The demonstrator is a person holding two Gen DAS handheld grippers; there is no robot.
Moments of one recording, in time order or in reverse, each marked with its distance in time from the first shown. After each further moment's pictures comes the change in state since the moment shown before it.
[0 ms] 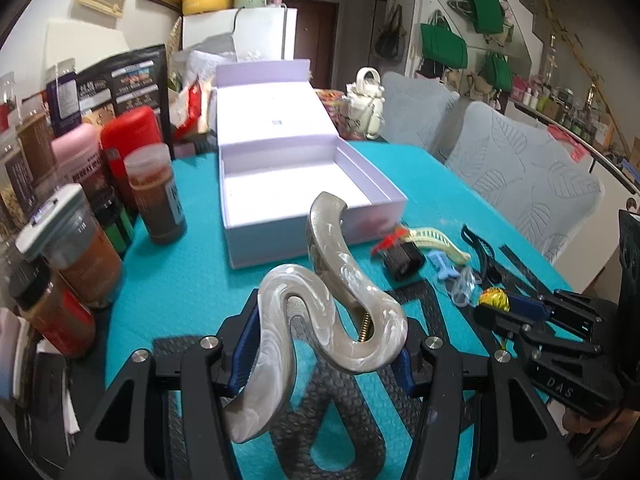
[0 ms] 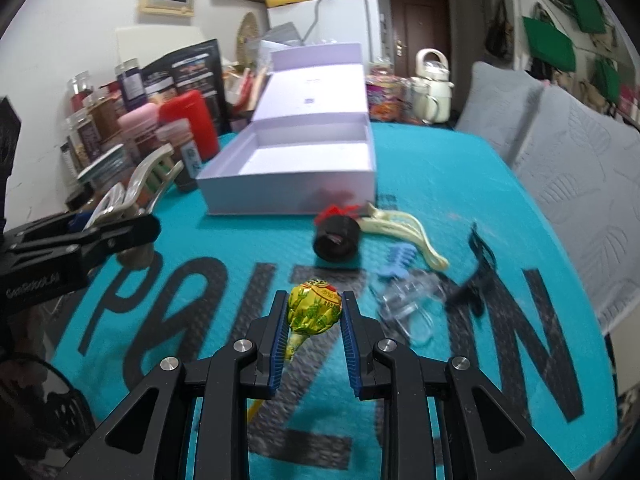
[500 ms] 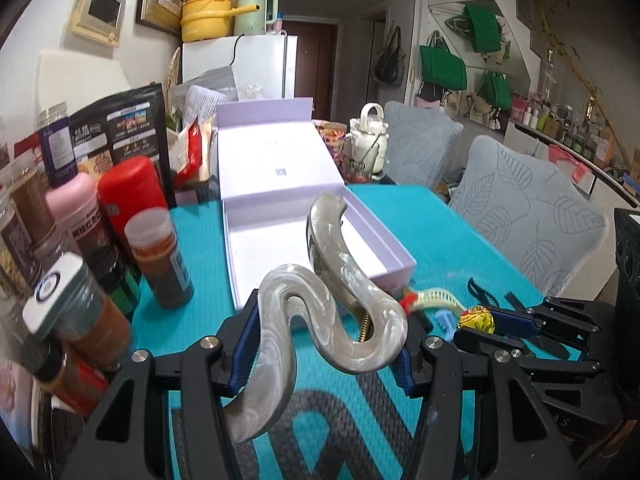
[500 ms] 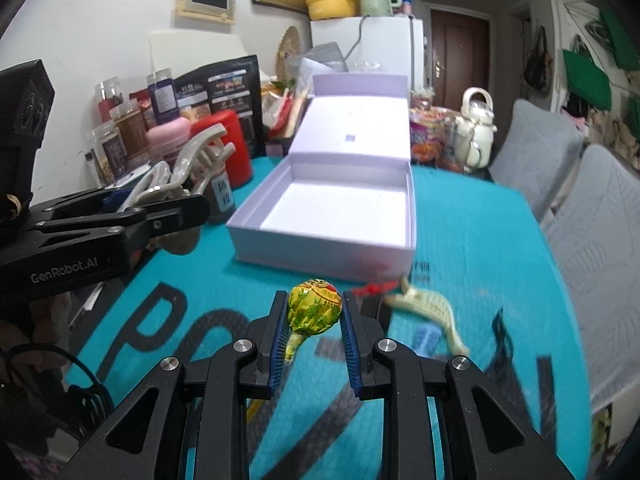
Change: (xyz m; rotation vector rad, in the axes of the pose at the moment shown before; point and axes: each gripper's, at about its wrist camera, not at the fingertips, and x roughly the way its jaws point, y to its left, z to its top) left arm 0.006 0.008 0.056 0.015 -0.088 0.001; right arm 0.008 0.012 0.060 -0.112 -0.044 0.082
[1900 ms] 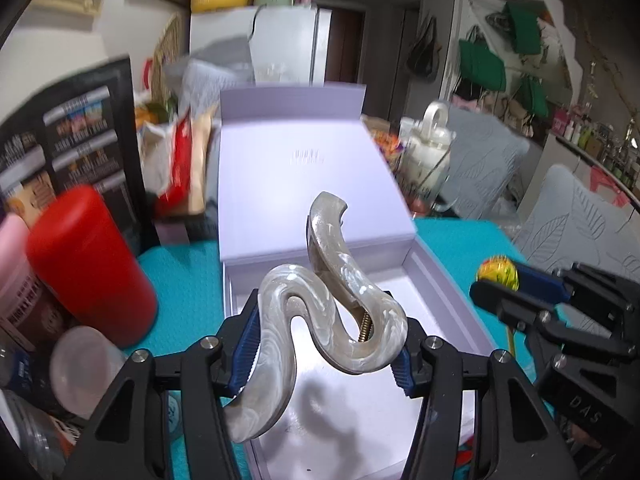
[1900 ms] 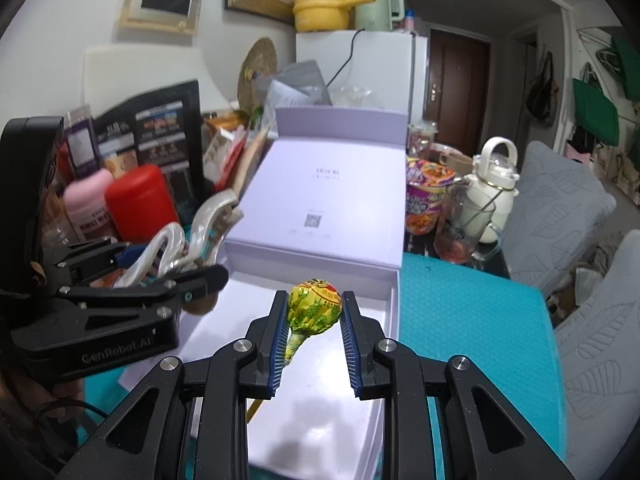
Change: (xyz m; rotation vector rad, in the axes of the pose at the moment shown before) left arm 0.166 0.056 0.089 -0.068 0.075 0.046; right arm 0.137 -0.049 0.130 -0.043 -0.049 -0.061
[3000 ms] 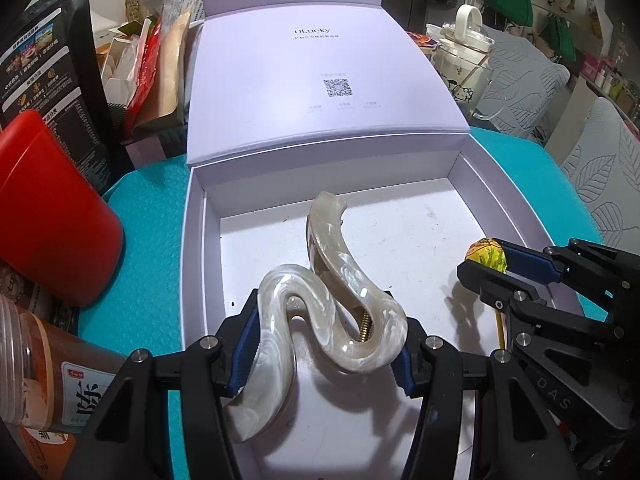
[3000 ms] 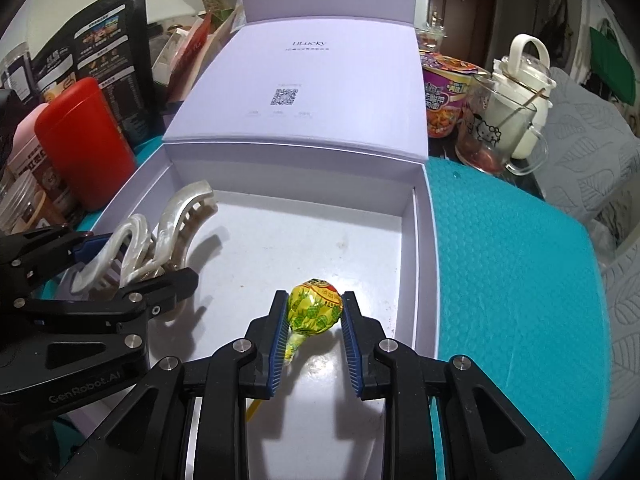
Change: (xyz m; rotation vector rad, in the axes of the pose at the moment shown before) left arm 0.075 0.002 -0.028 0.020 0.275 0.078; right arm 0.096 -0.021 -0.036 0.040 0.285 -0.011
